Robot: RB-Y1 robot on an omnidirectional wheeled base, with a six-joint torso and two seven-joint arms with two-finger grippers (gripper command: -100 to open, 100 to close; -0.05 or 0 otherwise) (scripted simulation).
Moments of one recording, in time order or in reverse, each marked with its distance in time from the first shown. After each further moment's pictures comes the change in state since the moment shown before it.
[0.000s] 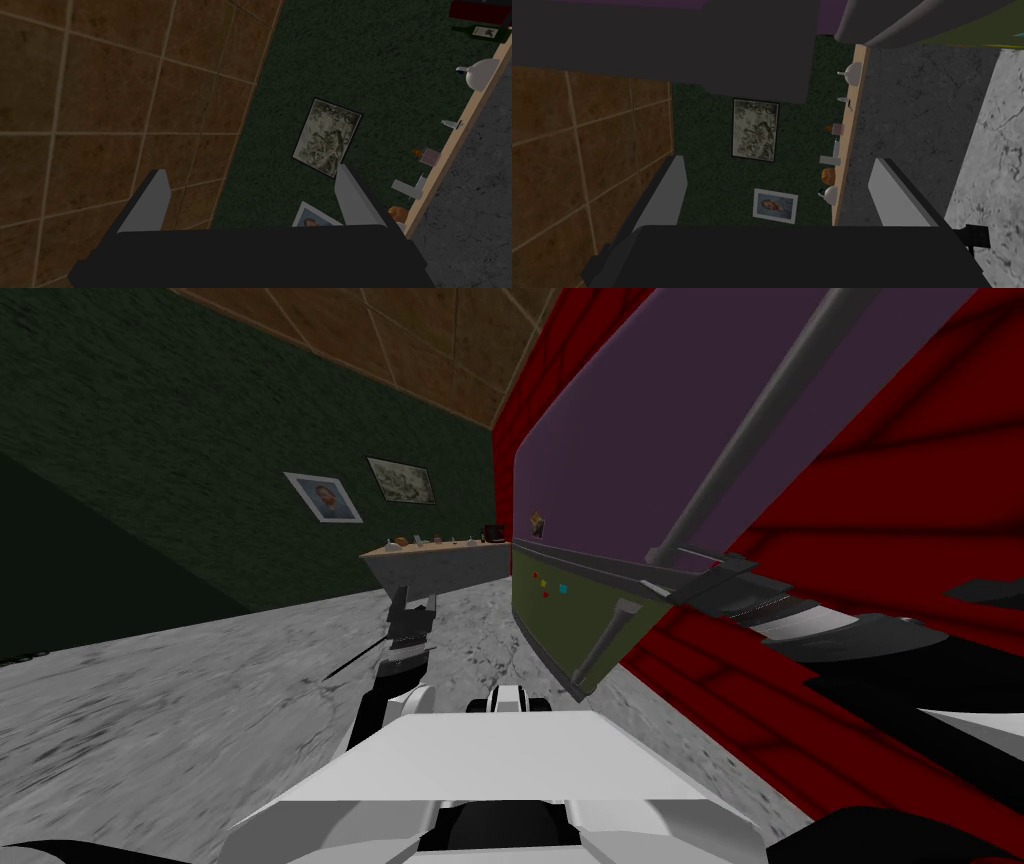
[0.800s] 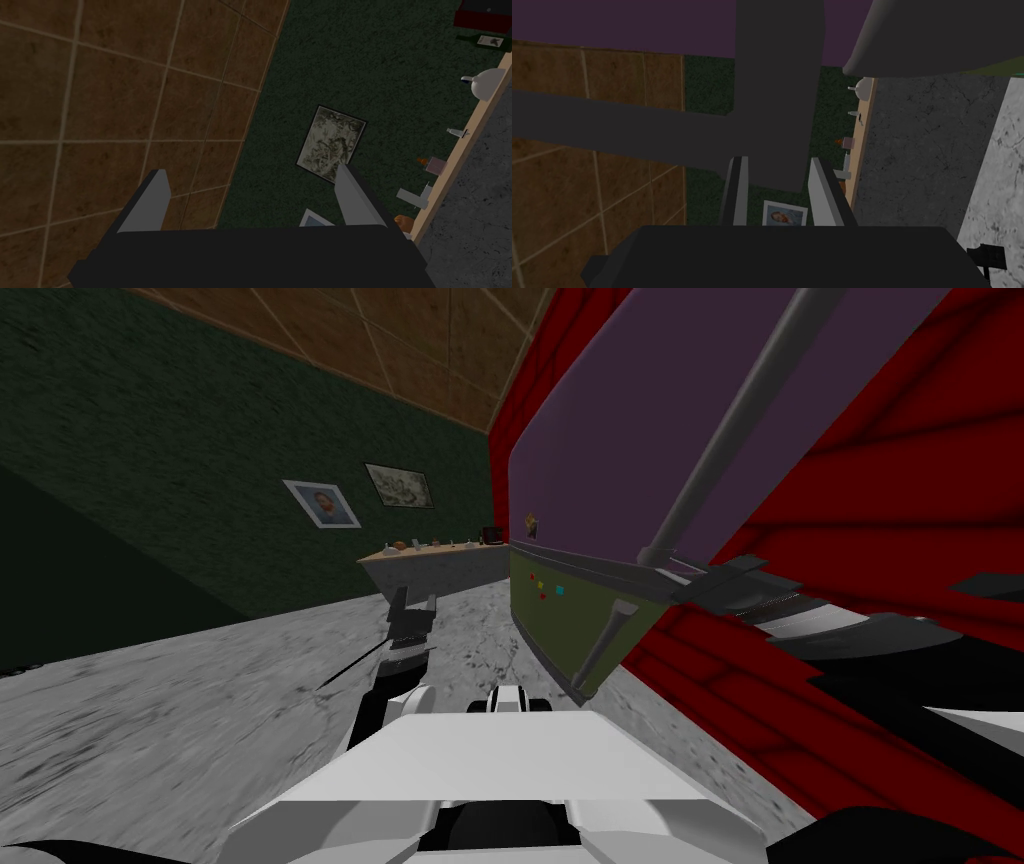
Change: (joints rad) left arm 0.000 -0.001 -0.001 0.000 0.000 0.000 0.000; right arm -0.011 0.000 -0.007 0.019 -0.003 0.013 0.004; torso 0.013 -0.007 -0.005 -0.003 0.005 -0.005
